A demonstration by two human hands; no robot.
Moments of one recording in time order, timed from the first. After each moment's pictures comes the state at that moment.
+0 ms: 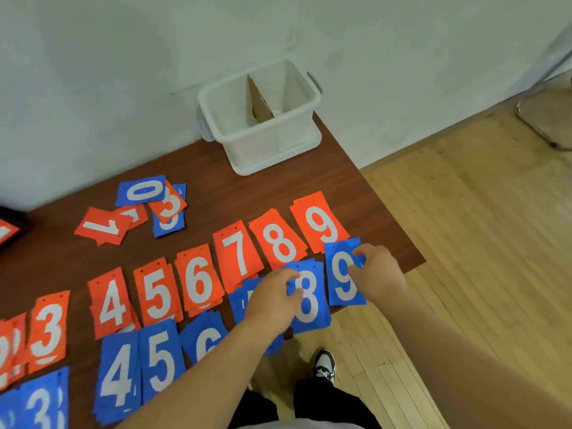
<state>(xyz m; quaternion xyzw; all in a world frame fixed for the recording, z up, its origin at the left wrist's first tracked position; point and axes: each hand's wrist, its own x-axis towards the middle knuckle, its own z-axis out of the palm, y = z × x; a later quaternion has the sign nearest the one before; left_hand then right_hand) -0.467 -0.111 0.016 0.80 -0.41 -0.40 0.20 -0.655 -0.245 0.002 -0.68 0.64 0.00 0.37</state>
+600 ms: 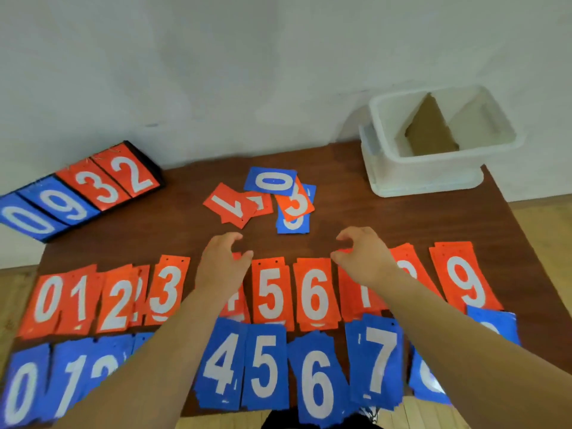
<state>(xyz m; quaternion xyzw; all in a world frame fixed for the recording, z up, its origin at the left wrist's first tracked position) -0.157 -0.001 0.045 0.93 -0.23 -0.19 0.20 -0.350 -0.213 0.041 -0.82 0.42 0.05 0.38</state>
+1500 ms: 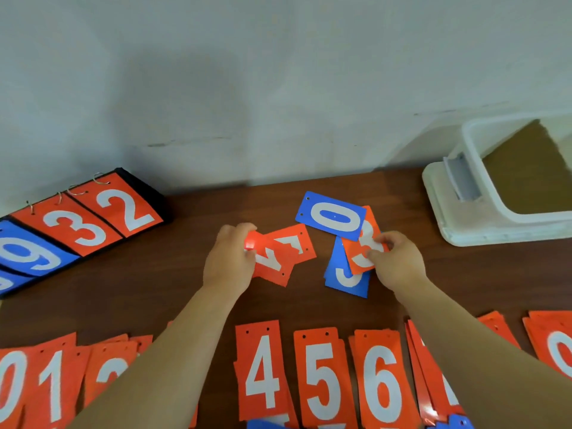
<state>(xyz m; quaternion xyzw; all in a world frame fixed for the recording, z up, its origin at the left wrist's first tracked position) 0.021 -0.054 -0.016 0.92 -0.30 -0.17 0.18 -0.197 -0.264 -0.026 -0.68 0.60 -0.04 0.43</state>
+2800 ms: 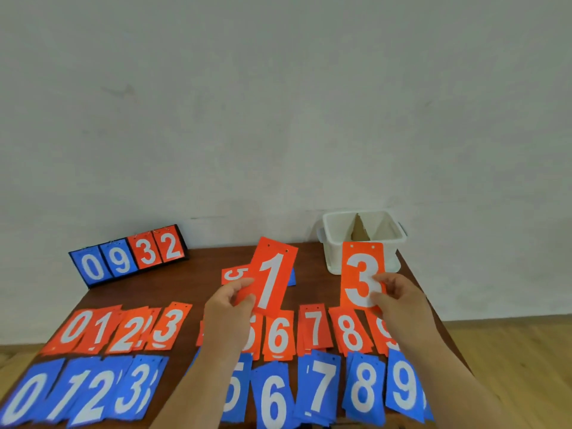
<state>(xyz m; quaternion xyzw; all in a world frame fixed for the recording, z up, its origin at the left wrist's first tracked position) -0.385 0.048 0.208 0.78 -0.14 -0.12 0.60 -0.582 -0.163 0.215 -0.68 0.43 -0.28 0.53</state>
